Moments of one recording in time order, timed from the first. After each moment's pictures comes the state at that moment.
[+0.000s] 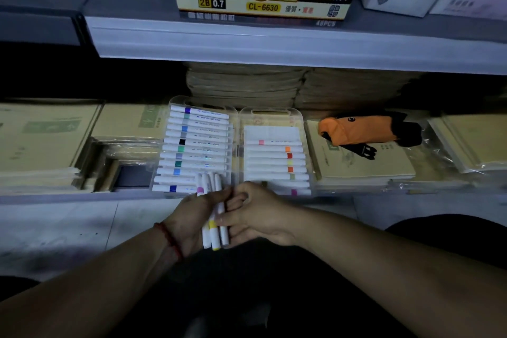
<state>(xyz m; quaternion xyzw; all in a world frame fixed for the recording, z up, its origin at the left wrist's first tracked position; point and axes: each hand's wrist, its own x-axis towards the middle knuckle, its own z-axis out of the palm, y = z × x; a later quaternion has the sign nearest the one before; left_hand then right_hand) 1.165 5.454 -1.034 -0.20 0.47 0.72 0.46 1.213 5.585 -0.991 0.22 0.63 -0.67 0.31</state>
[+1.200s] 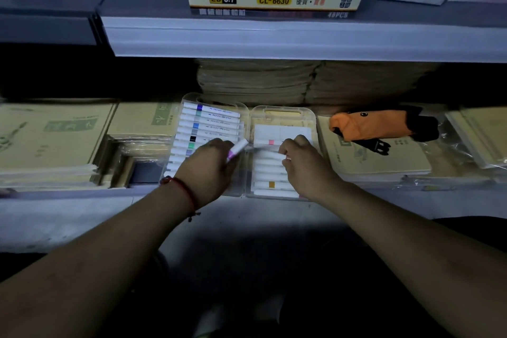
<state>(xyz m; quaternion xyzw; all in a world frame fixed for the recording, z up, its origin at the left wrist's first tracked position) 1.110 5.450 -1.002 0.29 0.92 0.26 0.10 1.181 5.669 -1.026 0.05 0.97 -0.23 0.04</state>
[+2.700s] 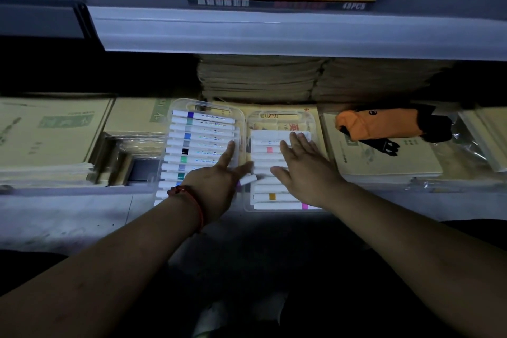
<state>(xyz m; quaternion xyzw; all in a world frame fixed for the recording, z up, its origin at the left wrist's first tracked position) 1.114 5.453 -1.024 0.36 0.91 -0.02 0.22 1.172 5.672 -1.035 0.02 0.98 -0.05 0.20</state>
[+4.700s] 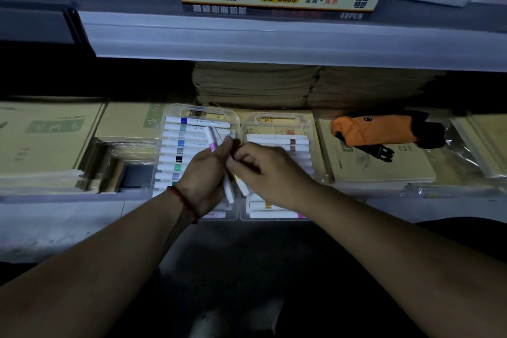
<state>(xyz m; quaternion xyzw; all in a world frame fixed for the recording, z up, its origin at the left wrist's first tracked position) 1.106 5.484 -1.008 -0.13 0.51 0.78 0.34 1.157 5.618 -0.999 -0.01 0.91 -0.42 0.06</state>
